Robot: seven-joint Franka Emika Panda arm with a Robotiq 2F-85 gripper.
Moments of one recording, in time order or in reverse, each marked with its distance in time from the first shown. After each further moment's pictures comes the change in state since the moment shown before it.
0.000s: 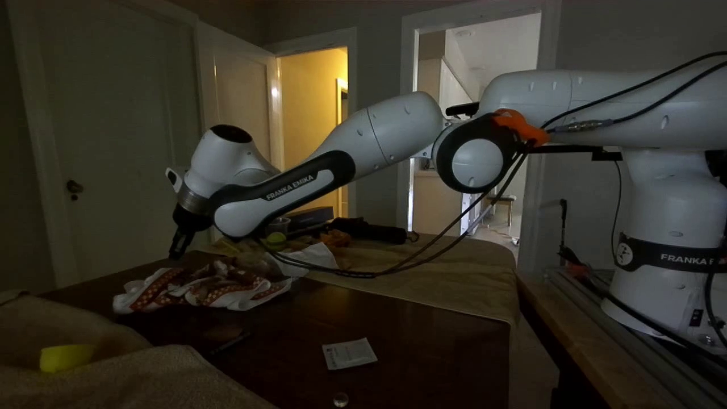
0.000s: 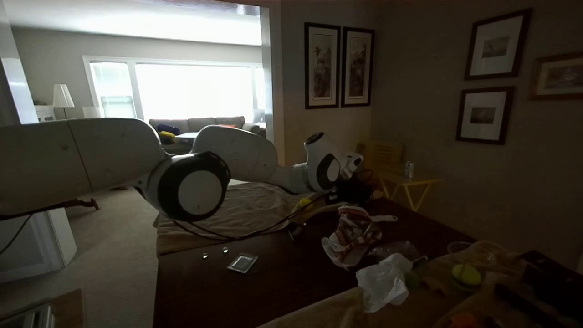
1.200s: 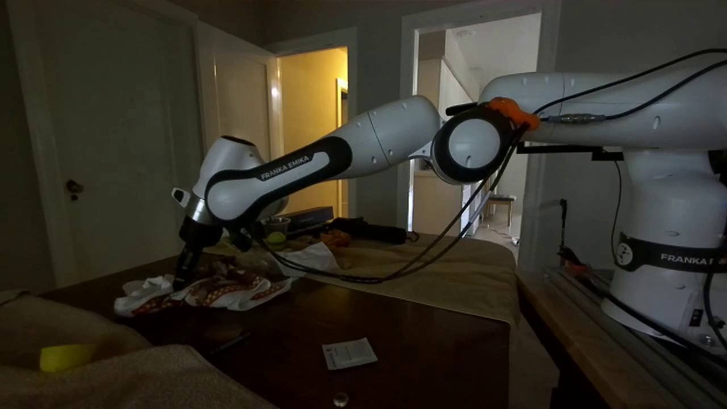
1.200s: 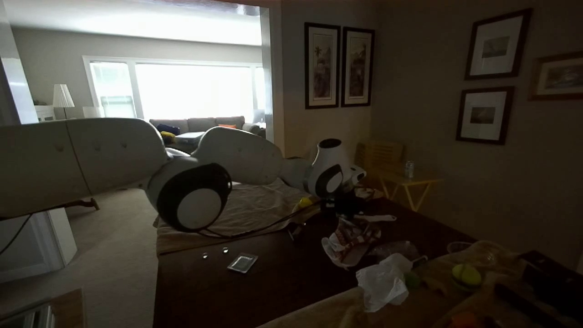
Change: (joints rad) arm -0.074 -0.005 0.265 -0.038 0.120 -0.151 -0.250
